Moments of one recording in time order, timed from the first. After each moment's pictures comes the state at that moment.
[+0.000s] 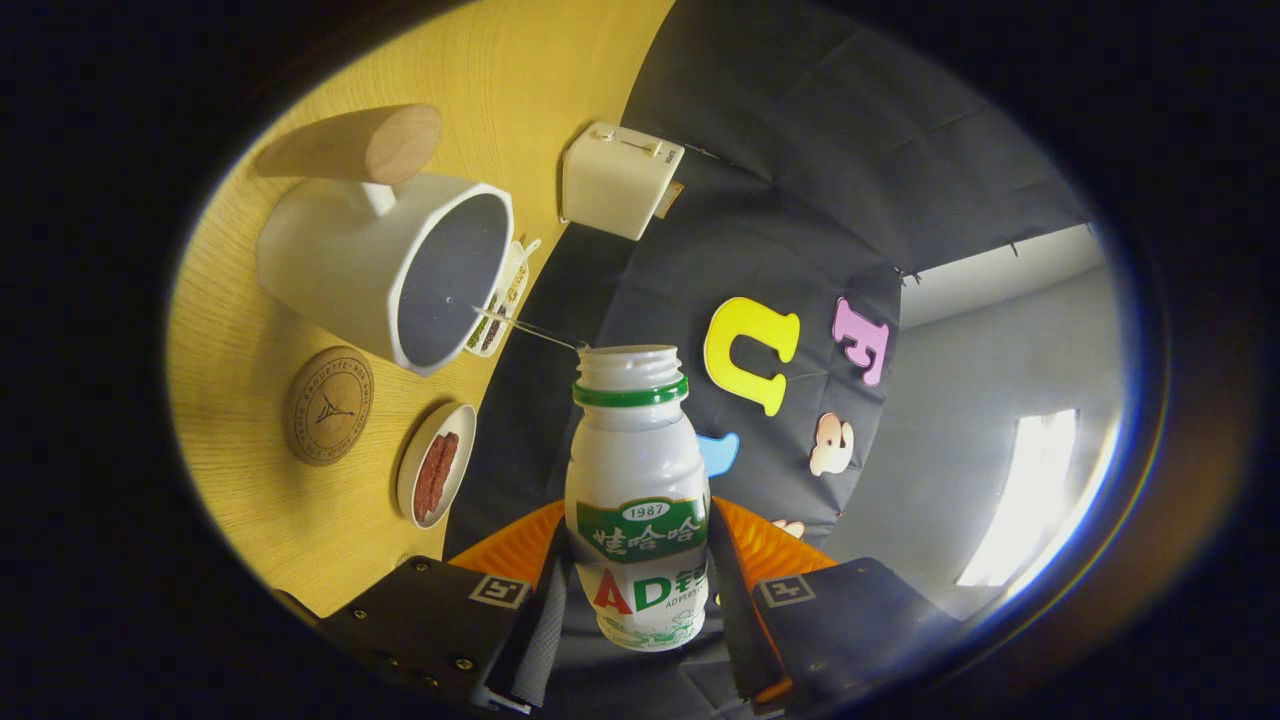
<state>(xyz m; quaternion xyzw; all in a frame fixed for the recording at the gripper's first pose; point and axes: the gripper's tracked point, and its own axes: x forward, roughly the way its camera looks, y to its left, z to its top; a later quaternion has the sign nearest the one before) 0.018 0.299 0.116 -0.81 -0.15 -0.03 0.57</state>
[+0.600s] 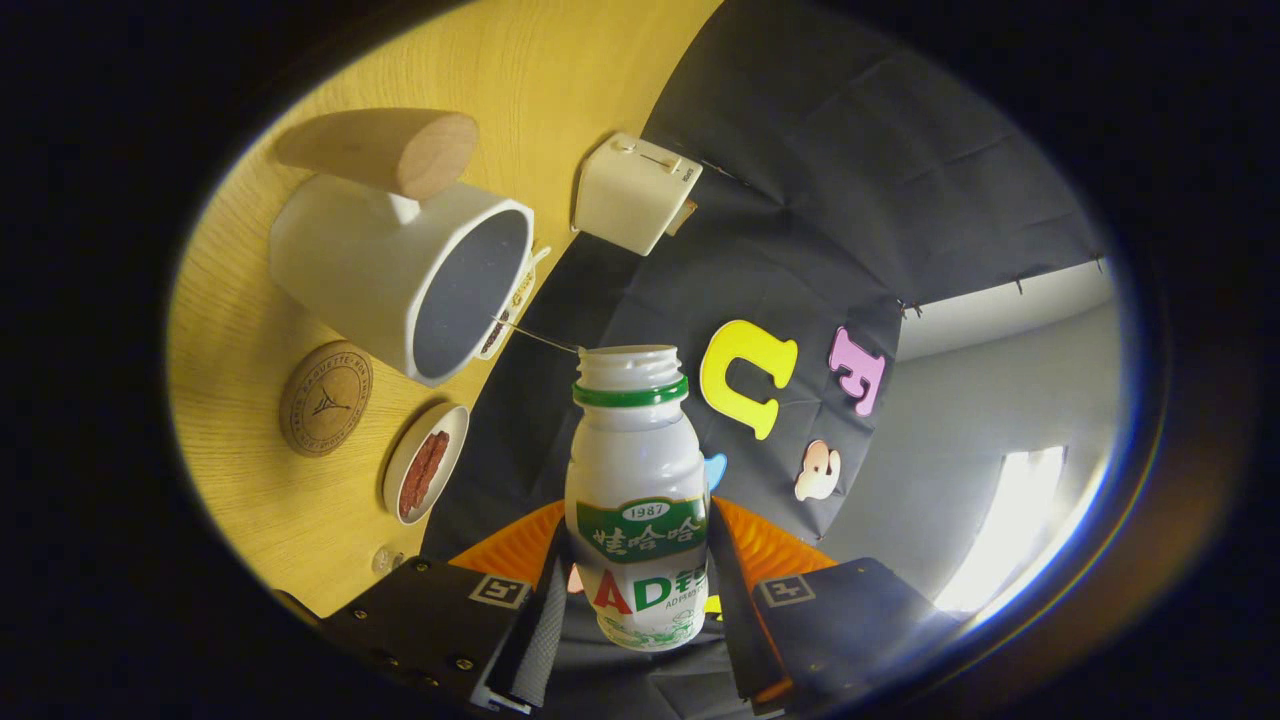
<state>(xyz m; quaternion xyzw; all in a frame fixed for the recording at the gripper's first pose) 0.015 0.313 0.115 -0.83 -0.17 -0.02 0.53</state>
